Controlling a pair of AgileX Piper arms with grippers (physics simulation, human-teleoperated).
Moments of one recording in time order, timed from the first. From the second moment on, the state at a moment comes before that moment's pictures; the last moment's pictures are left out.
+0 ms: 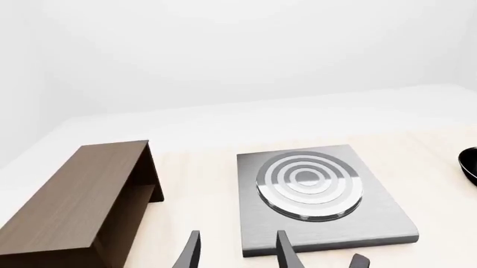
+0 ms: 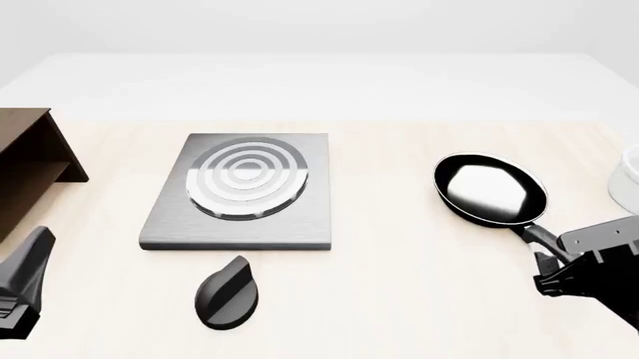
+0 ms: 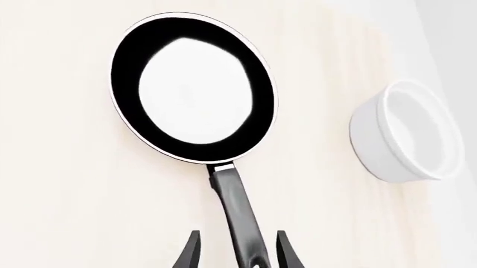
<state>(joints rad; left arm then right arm) -0.04 0.00 -0.10 0.16 0.08 -0.23 1.38 -0.16 -0.53 -0.47</state>
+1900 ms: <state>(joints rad) -0.04 0.00 -0.10 0.16 0.08 -0.09 0.97 -0.31 -0.18 -0.61</state>
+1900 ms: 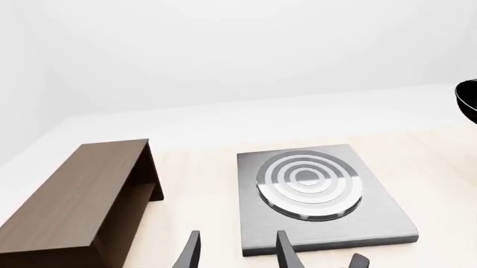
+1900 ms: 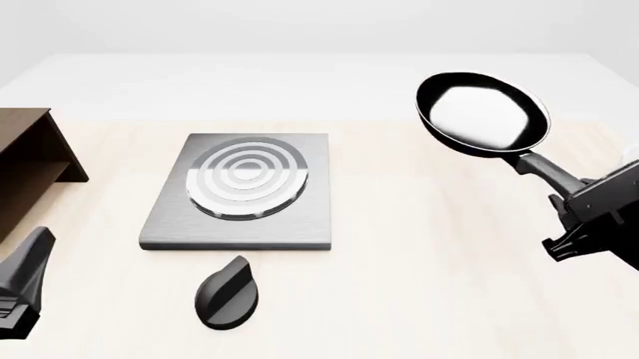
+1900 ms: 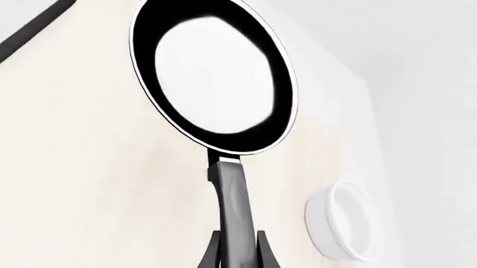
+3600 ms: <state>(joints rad) -0.04 0.00 -0.09 0.16 0.03 0.59 1.72 -0.88 -0.22 -0.55</state>
